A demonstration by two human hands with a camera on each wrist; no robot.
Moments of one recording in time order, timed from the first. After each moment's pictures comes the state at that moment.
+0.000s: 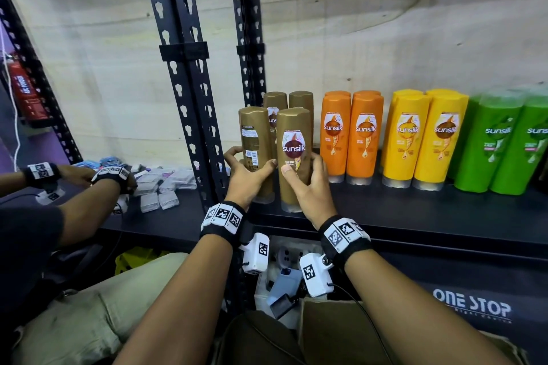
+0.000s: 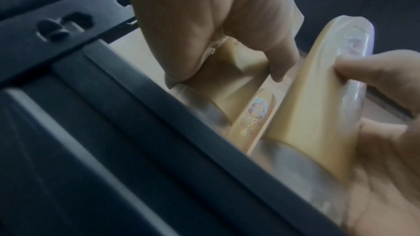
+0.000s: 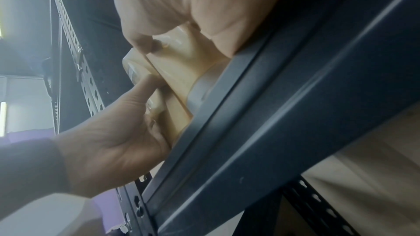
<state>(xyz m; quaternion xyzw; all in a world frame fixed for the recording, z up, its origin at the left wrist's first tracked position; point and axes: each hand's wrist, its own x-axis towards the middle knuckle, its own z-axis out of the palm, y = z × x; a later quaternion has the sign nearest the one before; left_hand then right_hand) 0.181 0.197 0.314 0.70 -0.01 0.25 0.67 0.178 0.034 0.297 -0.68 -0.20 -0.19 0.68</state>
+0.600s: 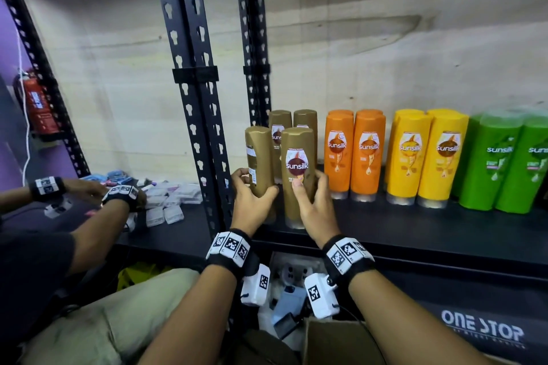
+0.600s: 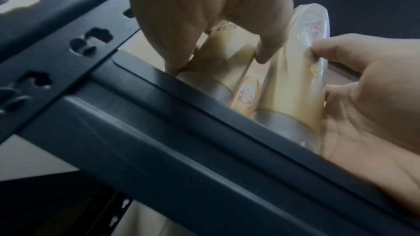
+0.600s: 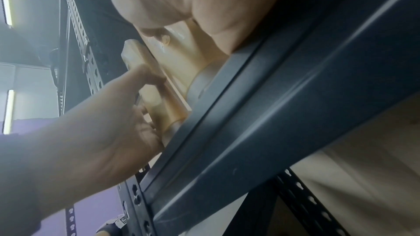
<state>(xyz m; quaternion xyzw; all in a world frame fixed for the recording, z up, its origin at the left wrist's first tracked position) 0.166 0.191 0.305 0.74 0.01 0.31 0.60 0.176 0.037 0.294 -0.68 -0.20 -0.22 0.67</state>
